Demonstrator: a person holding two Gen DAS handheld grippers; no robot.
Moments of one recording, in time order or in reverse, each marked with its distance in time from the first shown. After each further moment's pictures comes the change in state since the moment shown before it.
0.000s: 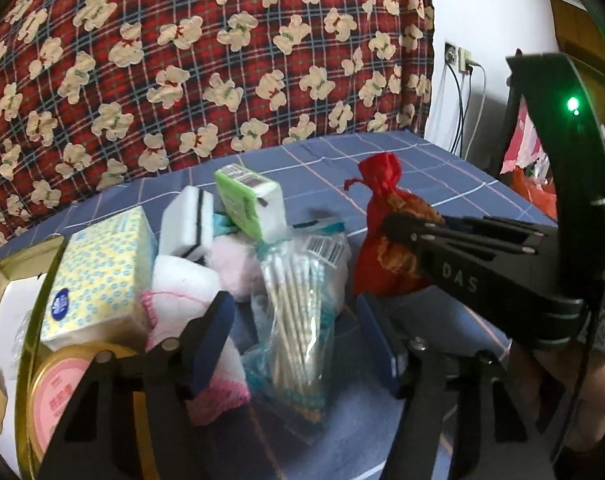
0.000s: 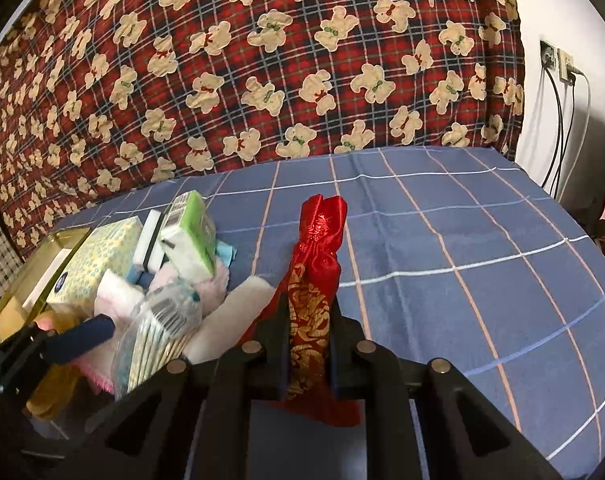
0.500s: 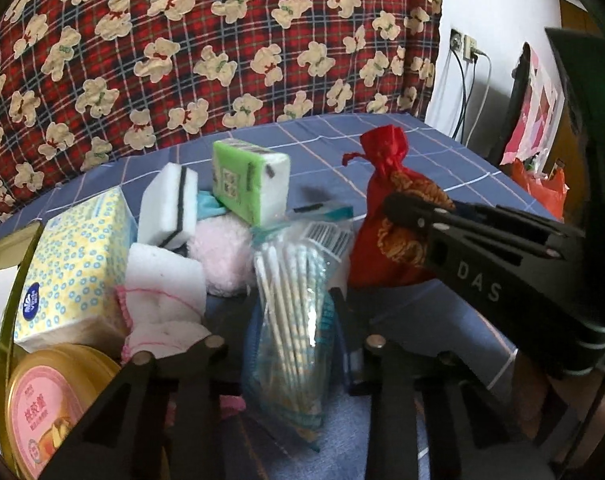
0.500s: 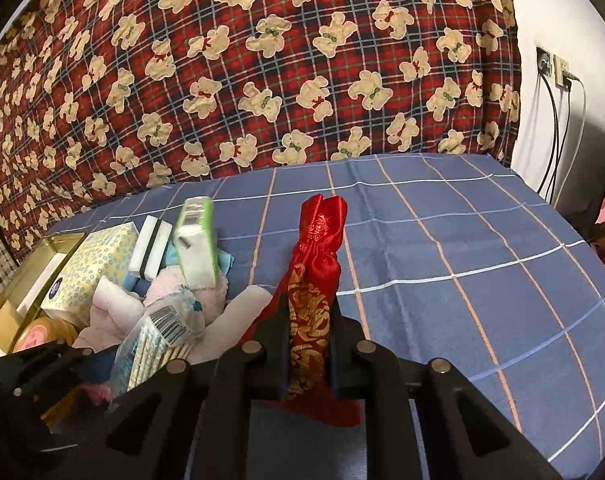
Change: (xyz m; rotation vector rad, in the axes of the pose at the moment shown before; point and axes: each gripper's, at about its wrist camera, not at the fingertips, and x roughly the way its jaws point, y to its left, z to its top) left arm 0.024 0.000 0.000 -0.022 0.079 -0.035; right arm 0.001 0.002 0.000 0.002 -0.026 -0.019
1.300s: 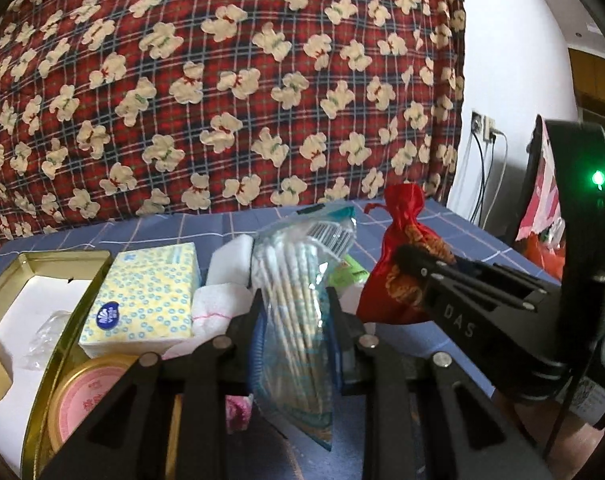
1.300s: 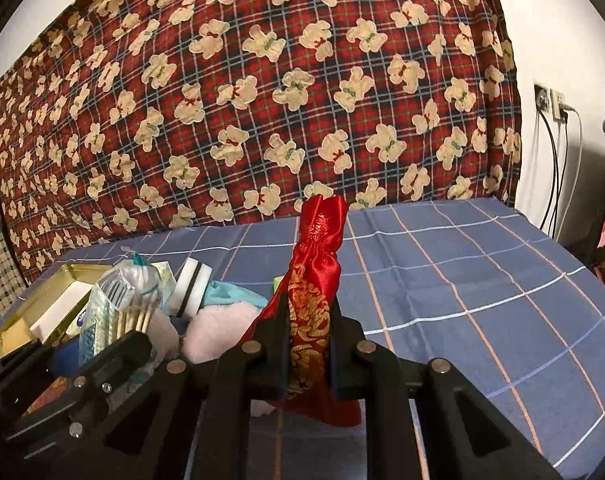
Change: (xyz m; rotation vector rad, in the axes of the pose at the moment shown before) left arm -0.053 0.024 -0.009 -0.101 -0.305 0.092; right arm -0.024 0.026 -0.001 -0.020 -0.192 0.026
